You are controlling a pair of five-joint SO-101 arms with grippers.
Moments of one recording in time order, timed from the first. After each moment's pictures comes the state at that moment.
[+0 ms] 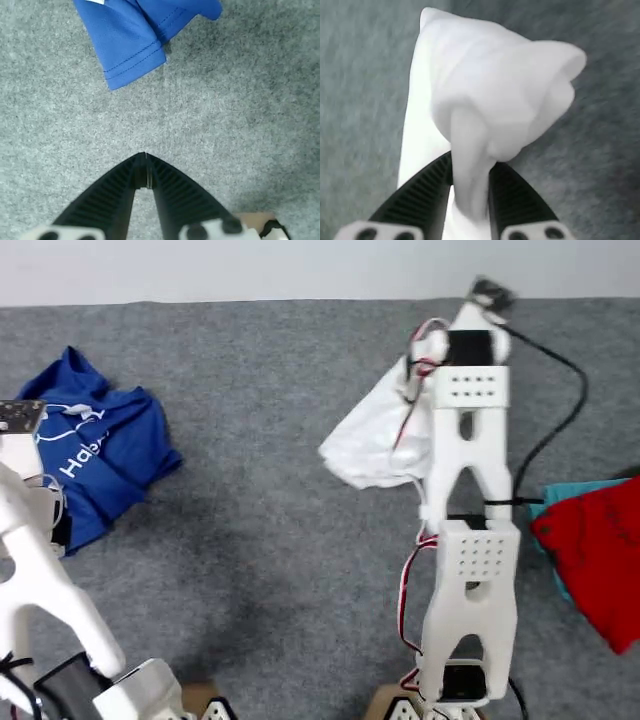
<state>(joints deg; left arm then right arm) -39.8 -13.1 11.8 98.3 -25.3 -2.1 46.9 -70.9 100.3 -31.5</state>
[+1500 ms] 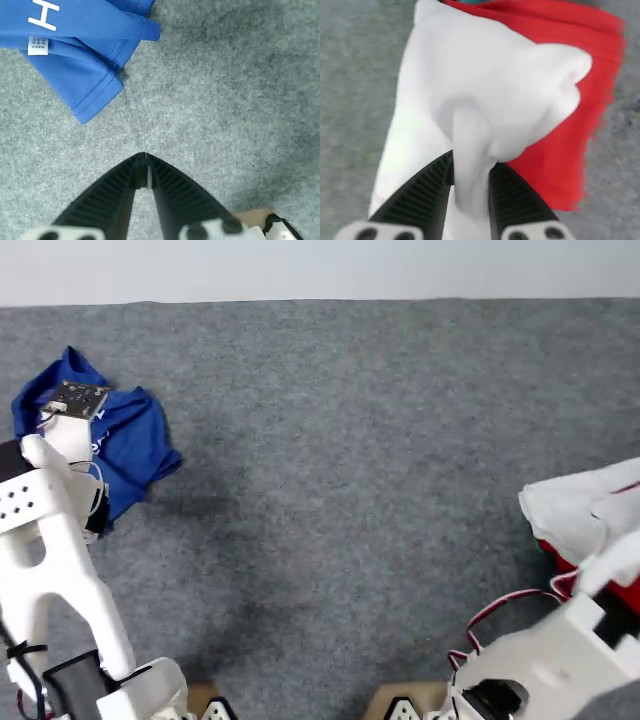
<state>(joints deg) -29.2 -13.1 11.8 98.3 -26.3 45.3 18.6 -37.5 100.3 -13.1</state>
